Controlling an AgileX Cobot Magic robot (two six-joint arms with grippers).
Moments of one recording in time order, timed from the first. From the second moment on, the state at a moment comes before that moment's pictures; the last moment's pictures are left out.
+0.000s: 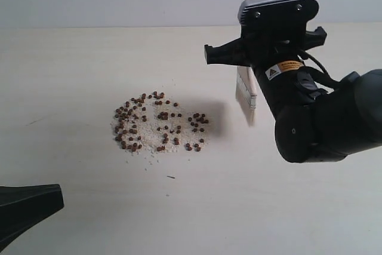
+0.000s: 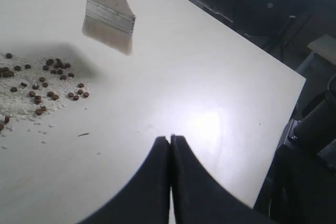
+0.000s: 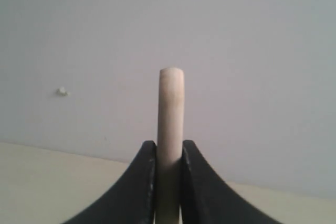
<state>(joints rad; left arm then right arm) 0.06 0.88 0.00 -1.59 1.21 1.87 0.69 1.85 -0.67 0.56 -1.20 -0.32</state>
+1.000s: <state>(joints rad) 0.06 0.88 0.00 -1.58 1.21 1.87 0.58 2.02 -0.76 0.37 -1.24 -0.12</state>
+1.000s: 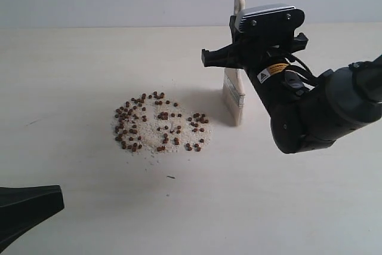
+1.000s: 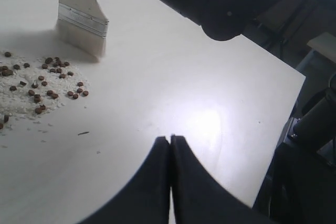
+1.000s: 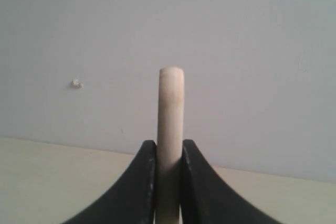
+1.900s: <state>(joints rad) 0.06 0.88 0.00 -1.58 1.21 1.87 0.60 2.06 -0.77 0.25 -1.24 0.08</state>
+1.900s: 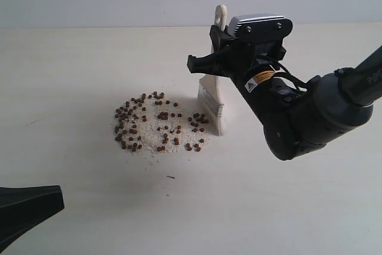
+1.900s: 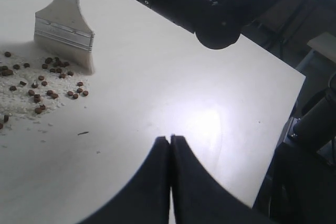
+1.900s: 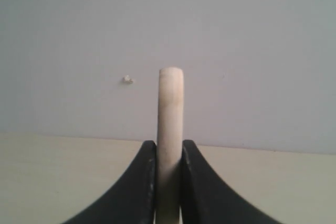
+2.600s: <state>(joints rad) 0.06 0.88 0.00 -1.58 1.21 1.88 0.60 2.06 -0.77 0.15 -1.23 0.16</state>
